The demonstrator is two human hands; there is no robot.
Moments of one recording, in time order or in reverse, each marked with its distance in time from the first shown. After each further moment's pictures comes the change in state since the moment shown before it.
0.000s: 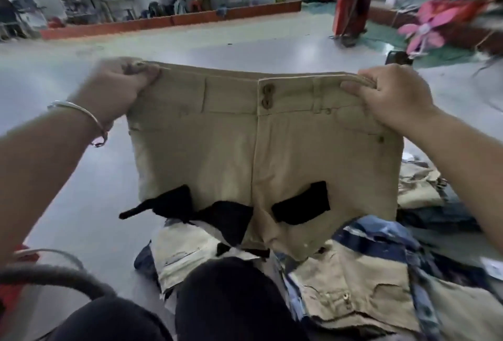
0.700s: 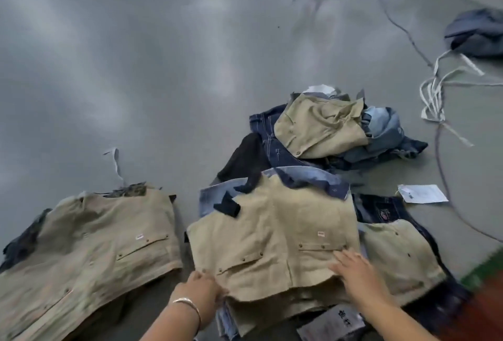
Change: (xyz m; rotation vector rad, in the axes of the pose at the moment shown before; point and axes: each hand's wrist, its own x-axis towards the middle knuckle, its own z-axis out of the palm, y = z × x) left_hand -0.168 -0.271 0.400 0.944 -1.512 -0.142; right_hand -0.341 0.244 0.213 -0.255 -1.026 0.532
